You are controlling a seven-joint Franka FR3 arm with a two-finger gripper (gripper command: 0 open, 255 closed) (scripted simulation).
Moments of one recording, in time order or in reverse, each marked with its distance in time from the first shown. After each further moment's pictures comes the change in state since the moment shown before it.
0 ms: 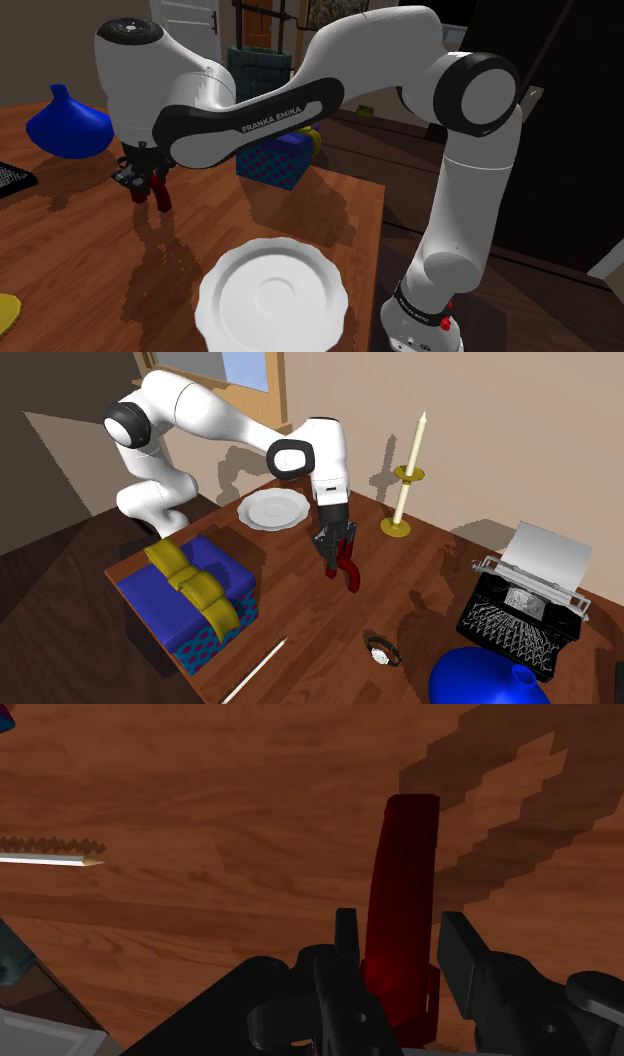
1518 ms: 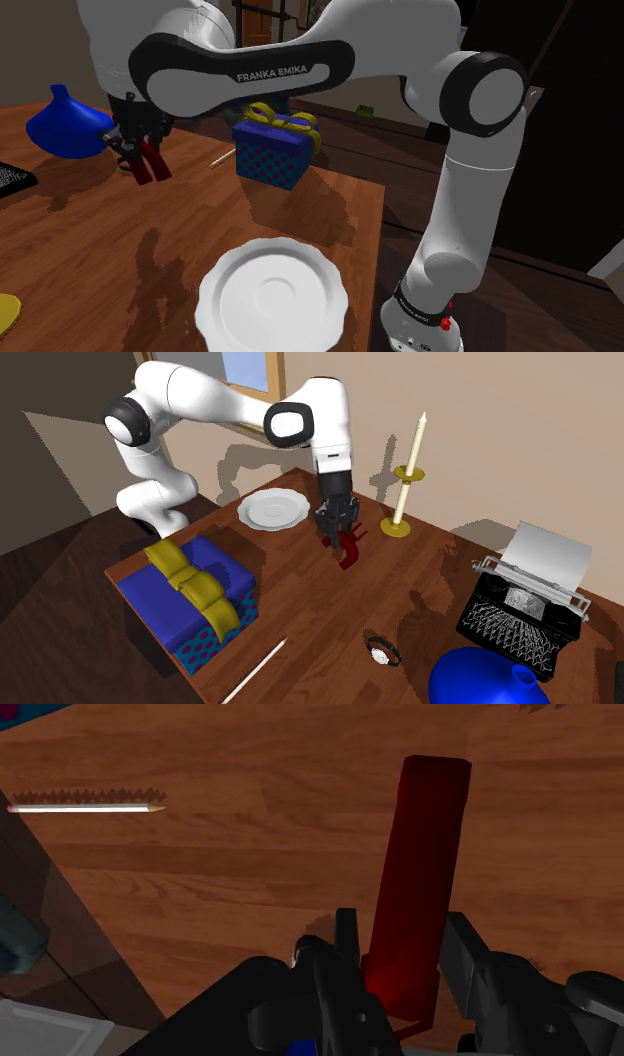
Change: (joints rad) arm 0.007 -0.017 0.015 0.170 0.049 -0.171 -0.078
